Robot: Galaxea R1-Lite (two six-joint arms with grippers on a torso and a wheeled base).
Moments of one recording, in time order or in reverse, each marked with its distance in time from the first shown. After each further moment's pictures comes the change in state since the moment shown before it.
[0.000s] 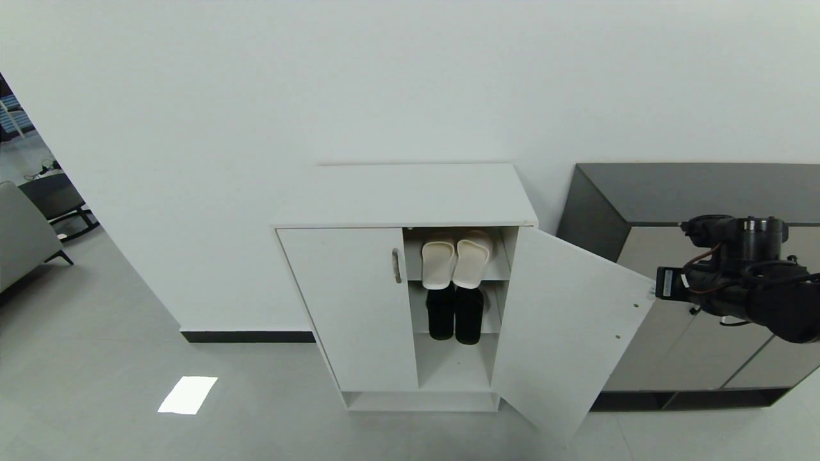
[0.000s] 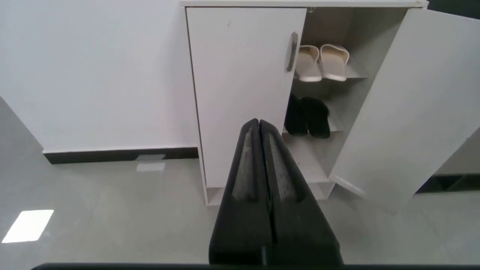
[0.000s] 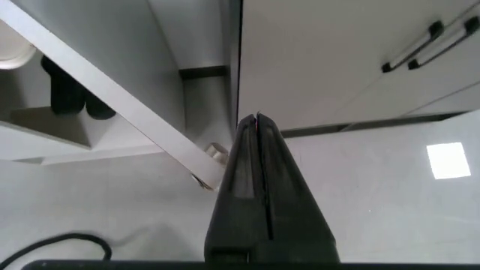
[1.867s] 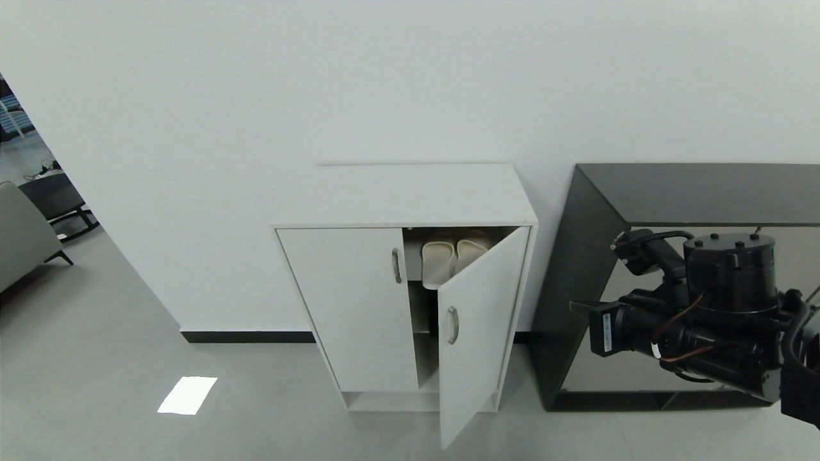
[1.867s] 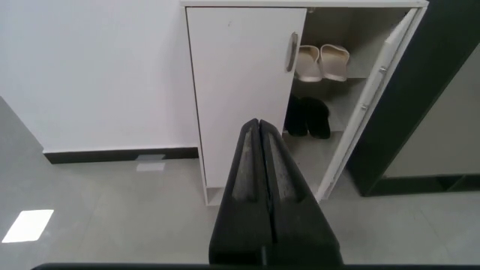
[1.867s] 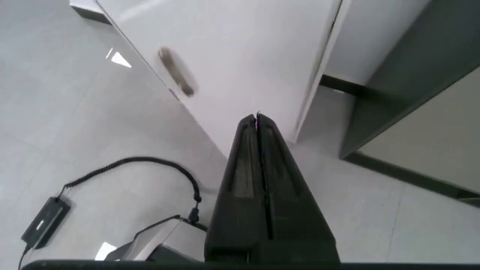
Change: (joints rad) left arm 0.001 0.000 0.000 0.000 0.001 0.000; right arm 0.535 -0.328 0.263 0.012 0.016 0.060
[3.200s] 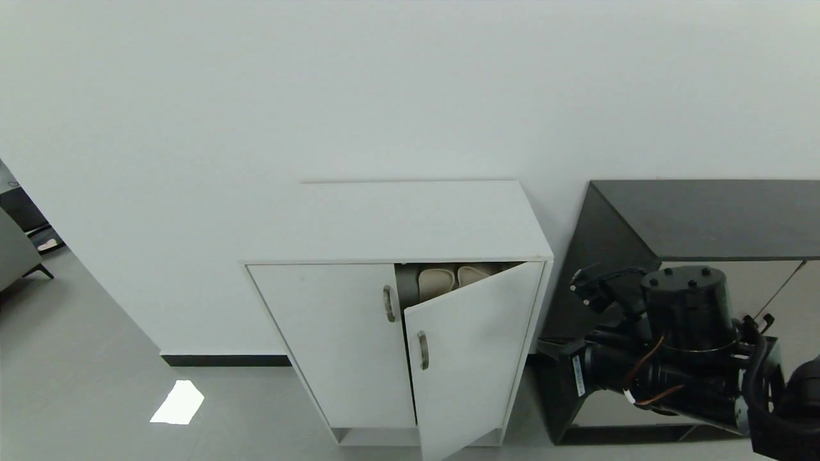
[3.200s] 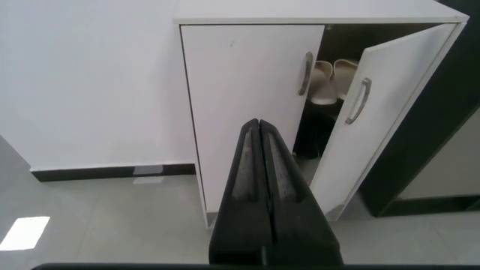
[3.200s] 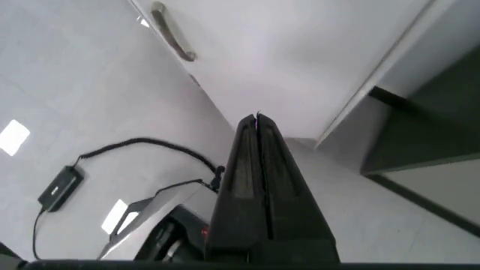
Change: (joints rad) left arm 0.000 0.000 0.000 0.000 0.001 0.003; right arm 0.112 0.072 0.048 -0.063 0.074 0.001
